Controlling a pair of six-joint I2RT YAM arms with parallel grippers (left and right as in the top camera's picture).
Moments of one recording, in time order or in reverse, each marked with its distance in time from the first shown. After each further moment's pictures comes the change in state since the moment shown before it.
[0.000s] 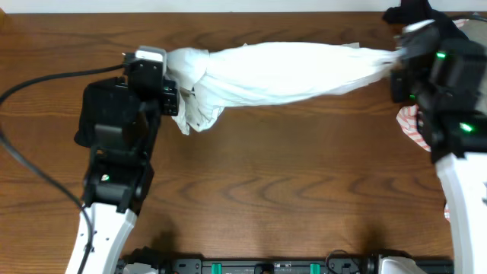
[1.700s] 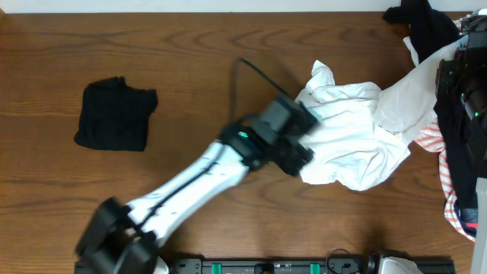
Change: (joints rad) left arm -0.633 0.616 0.293 -0.465 0.364 -0.151; right arm -0.093 -0.034 0.314 -0.291 0.079 0.057
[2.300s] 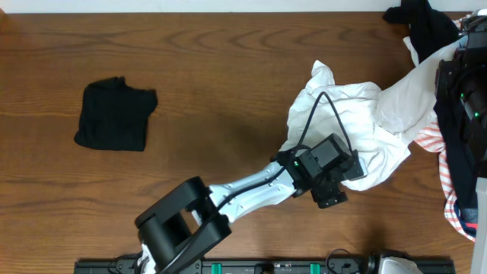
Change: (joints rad) left arm -0.224 0.277 0.000 0.298 -0.028 0.263; right arm 0.000 0.000 0.000 -0.004 -0.004 0.002
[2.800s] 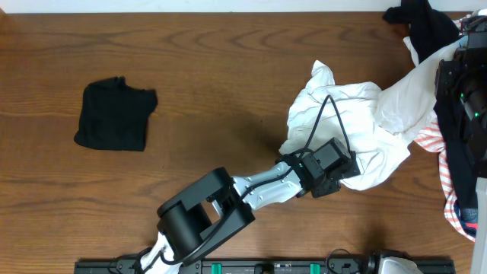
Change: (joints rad) left arm 0.000 0.126 0.000 0.113 -0.145 0.042; right arm 0.000 0.000 0.000 -0.003 0.000 0.006
